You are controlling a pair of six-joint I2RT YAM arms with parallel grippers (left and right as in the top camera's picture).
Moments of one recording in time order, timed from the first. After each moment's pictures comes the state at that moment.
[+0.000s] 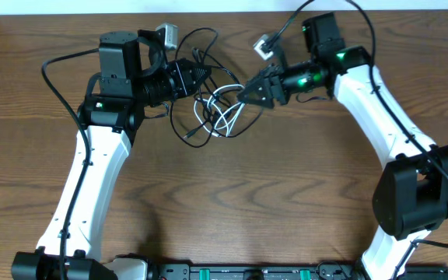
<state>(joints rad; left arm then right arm) -0.11 1.46 1.27 -0.42 0.73 -0.51 0.30 1.93 1.64 -0.77 -1.04 -0.23</state>
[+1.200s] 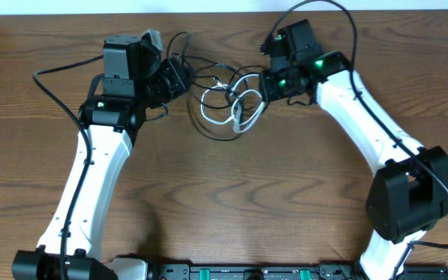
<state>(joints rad) -0.11 1.46 1.27 -0.51 0.39 -0.66 0.38 1.93 1.64 -0.76 -0.26 0.19</state>
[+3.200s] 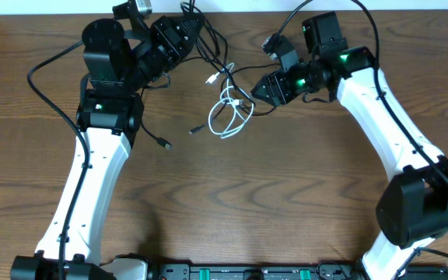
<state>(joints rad) -0.11 1.44 1.27 0.07 0.65 -1.04 0.31 1.88 1.64 -0.81 -0.63 -0.16</state>
